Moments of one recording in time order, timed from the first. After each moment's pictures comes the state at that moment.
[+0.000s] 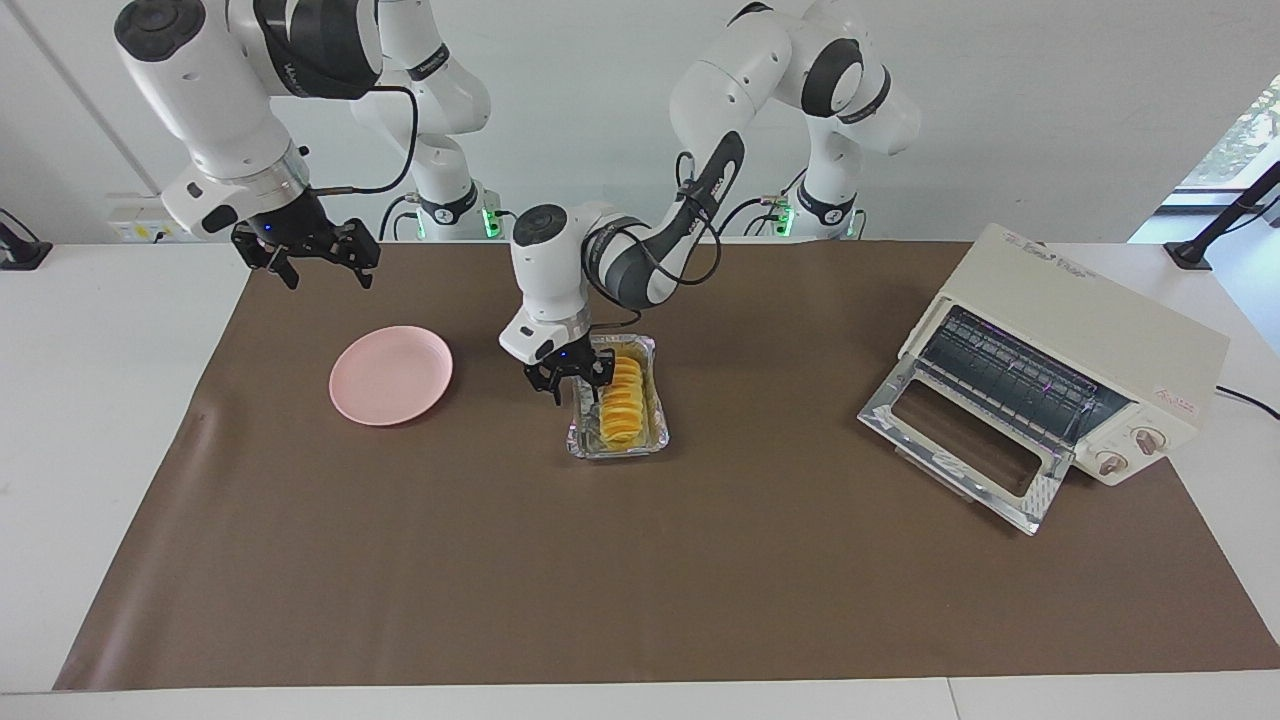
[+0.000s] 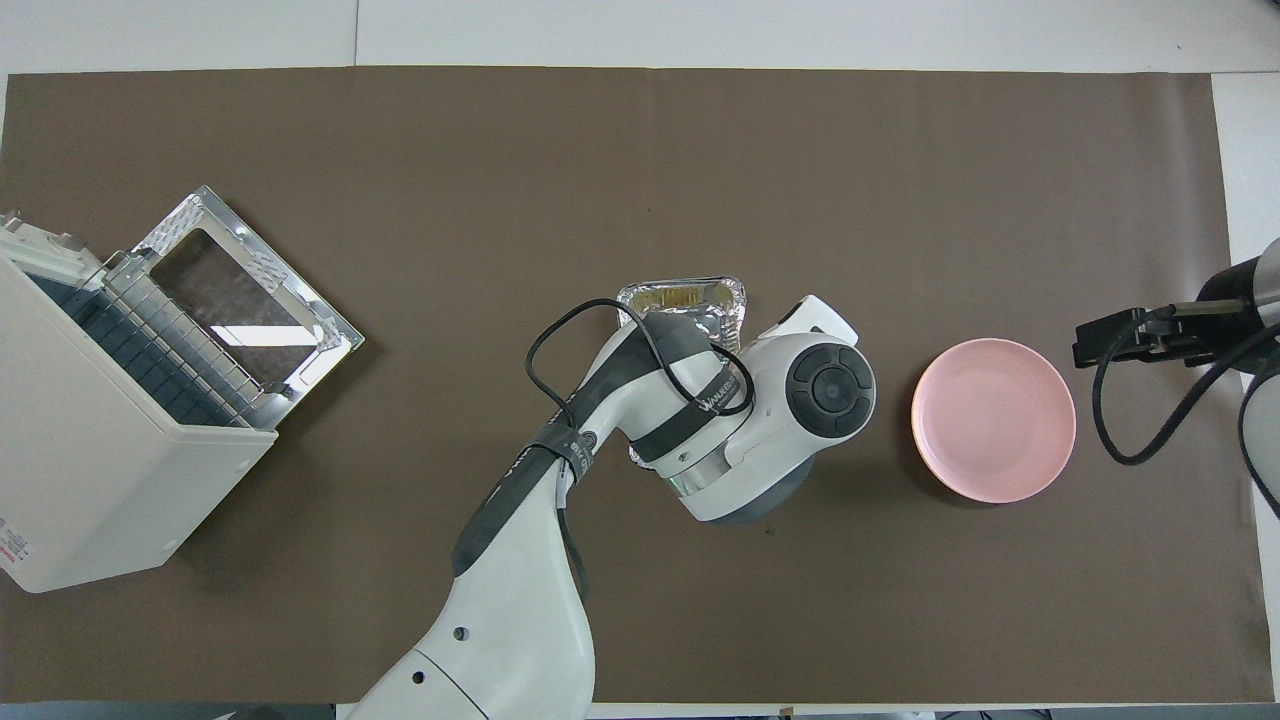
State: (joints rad) left arm -0.92 0.68 0.02 -1.37 0.13 2.10 -0.96; right arm -0.05 -0.10 0.03 -1.81 0.00 1.64 0.00
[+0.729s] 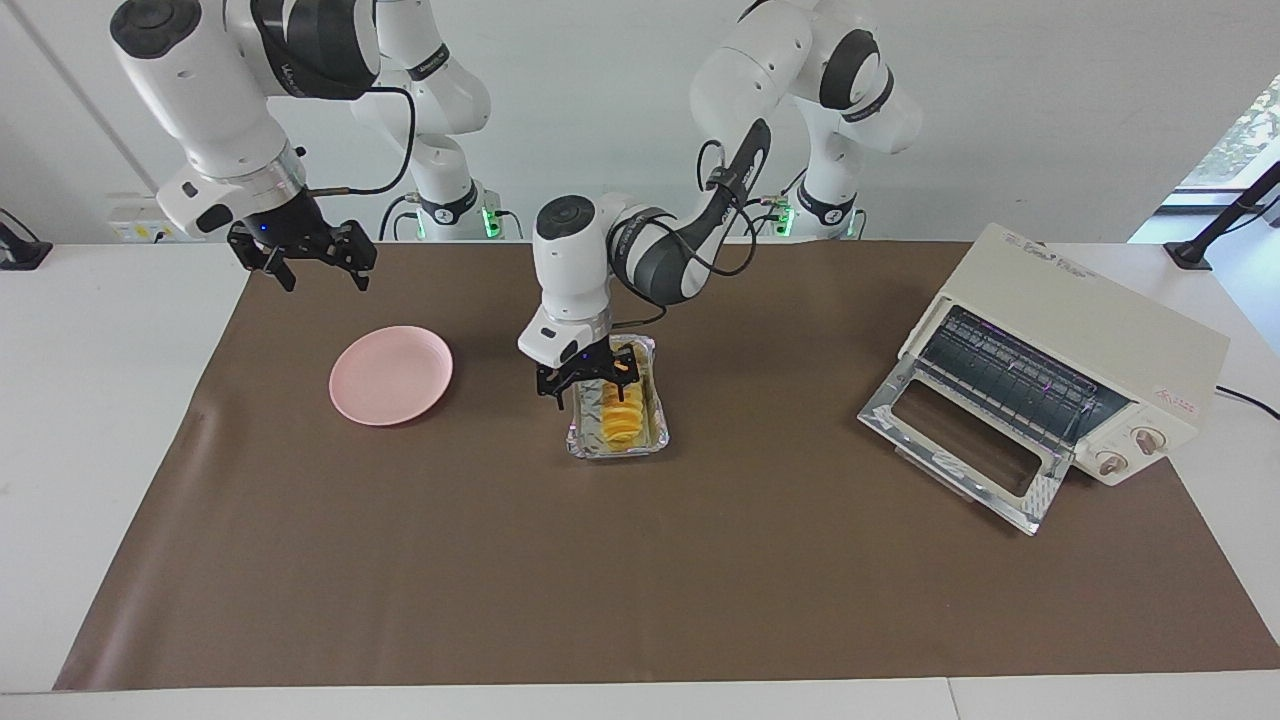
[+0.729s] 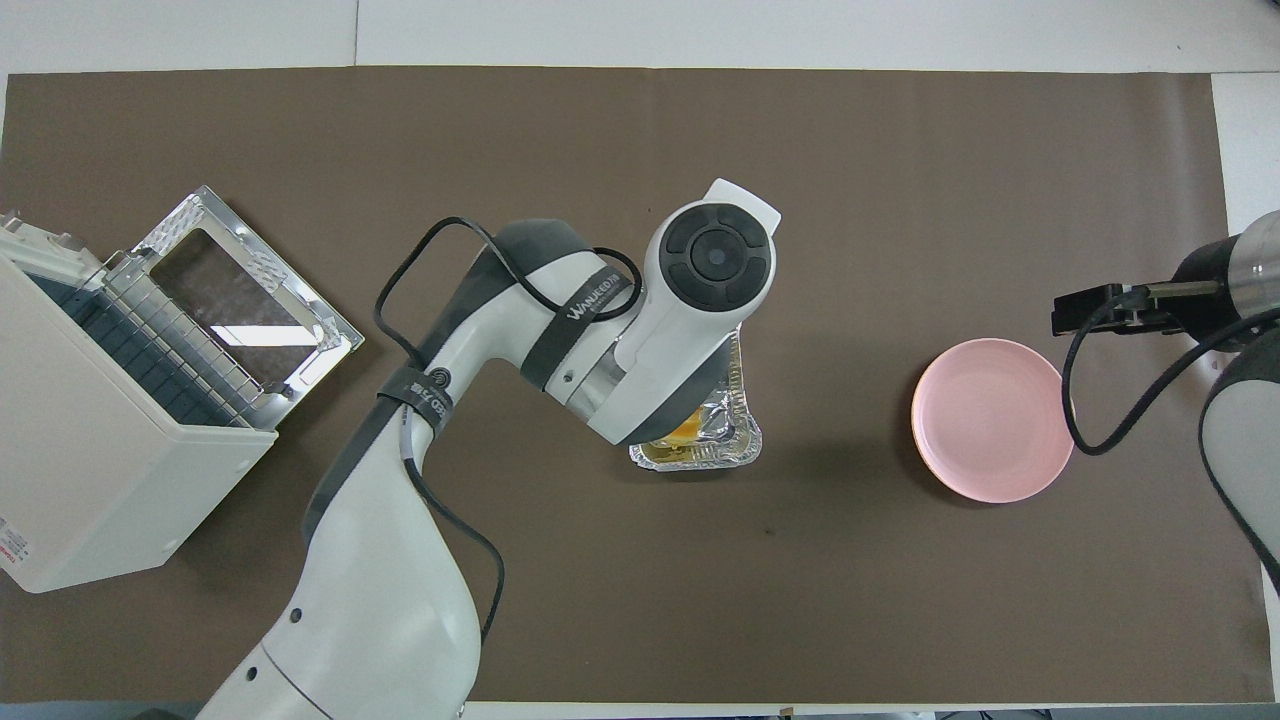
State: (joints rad) left arm -0.77 0.58 0.04 -1.30 0.05 2.00 -0.91; right arm -0.02 -0.09 0.04 -1.84 0.00 1.77 0.03
